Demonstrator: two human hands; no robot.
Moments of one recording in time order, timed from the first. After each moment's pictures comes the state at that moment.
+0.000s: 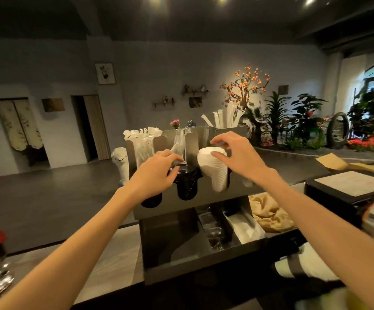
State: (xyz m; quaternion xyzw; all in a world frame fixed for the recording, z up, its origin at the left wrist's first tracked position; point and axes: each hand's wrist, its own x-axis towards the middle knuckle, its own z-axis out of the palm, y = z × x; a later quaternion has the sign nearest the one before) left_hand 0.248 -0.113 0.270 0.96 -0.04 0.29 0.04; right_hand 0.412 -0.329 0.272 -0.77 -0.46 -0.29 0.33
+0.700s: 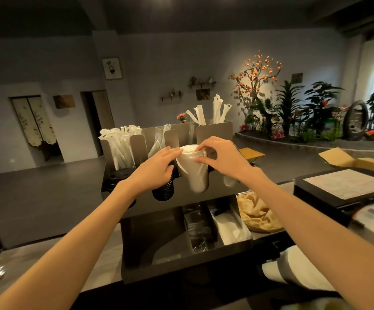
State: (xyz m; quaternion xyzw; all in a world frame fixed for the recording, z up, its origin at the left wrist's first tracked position) left_hand 0.320 -0.145 0.261 0.98 0.01 0.19 0.06; right_hand 0.467 -0.345 0.252 -0.74 -0.51 -0.21 0.37
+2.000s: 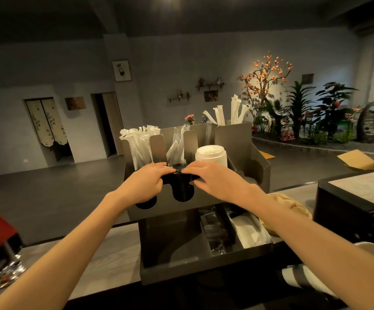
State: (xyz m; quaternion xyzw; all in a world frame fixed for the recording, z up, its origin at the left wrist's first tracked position) left_hand 0.259 -0.106 0.258 0.98 0.07 0.16 0.04; right_hand 0.396 -0.301 0.238 -0.74 -0.61 -0.18 0.19
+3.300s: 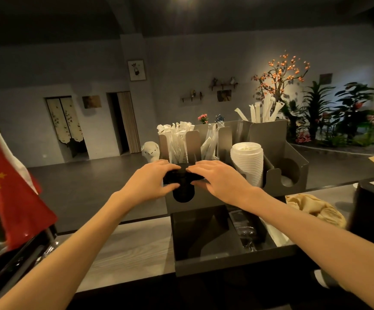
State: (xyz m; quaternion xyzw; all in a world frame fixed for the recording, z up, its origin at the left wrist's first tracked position) left_hand 0.189 -0.054 0.260 0.98 0.06 0.21 0.00; right_hand 0.344 -0.233 0.226 -0.73 -0.61 -0.25 0.21
